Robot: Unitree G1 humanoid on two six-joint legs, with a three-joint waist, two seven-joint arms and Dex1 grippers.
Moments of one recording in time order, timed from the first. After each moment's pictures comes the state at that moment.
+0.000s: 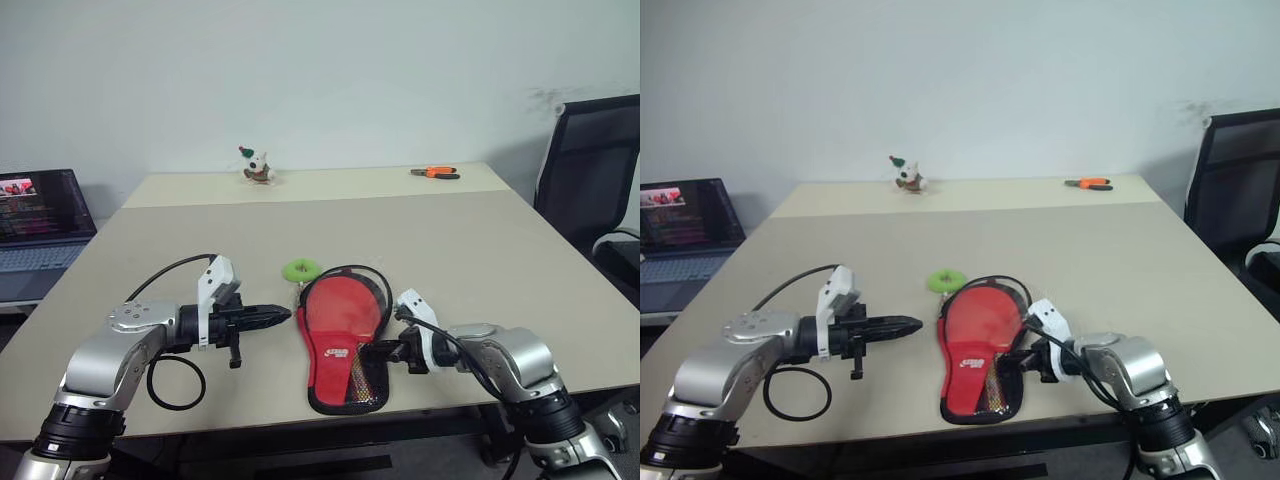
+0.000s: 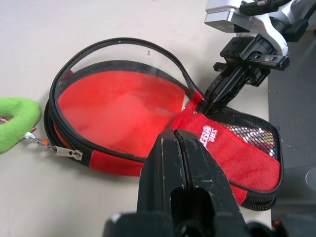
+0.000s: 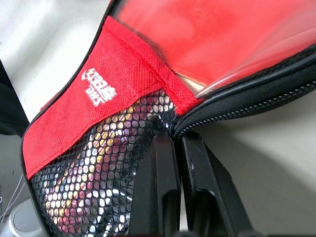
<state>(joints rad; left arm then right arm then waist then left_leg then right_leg) -0.39 0.78 0.08 -0.11 -0.51 0.58 -1.15 -0.54 -0.40 0.16 -0.14 0.39 1.21 0.72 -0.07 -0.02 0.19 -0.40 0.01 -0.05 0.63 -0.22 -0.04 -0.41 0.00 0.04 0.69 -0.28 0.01</state>
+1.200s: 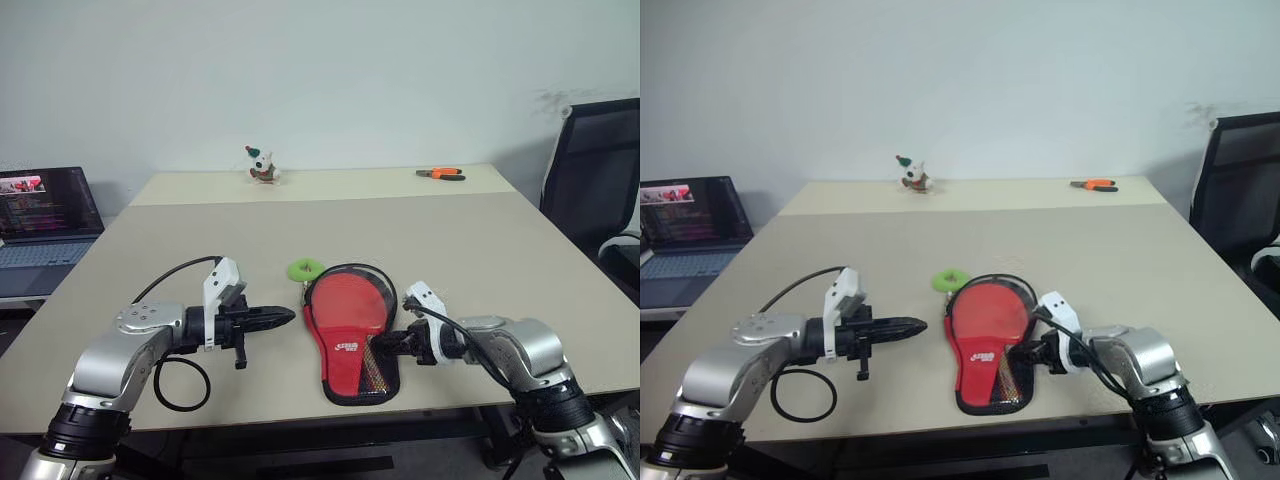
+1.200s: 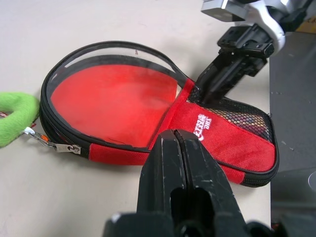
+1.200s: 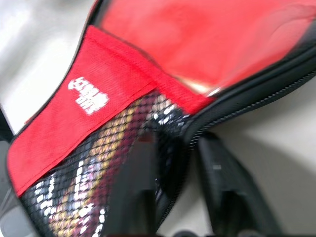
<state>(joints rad) -0.39 0.77 0.05 -0.11 -0.50 0.58 -1.12 -0.56 -0.43 0.12 -0.16 0.46 1.26 0.64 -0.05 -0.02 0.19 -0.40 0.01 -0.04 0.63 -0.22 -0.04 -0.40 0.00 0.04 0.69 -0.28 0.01</state>
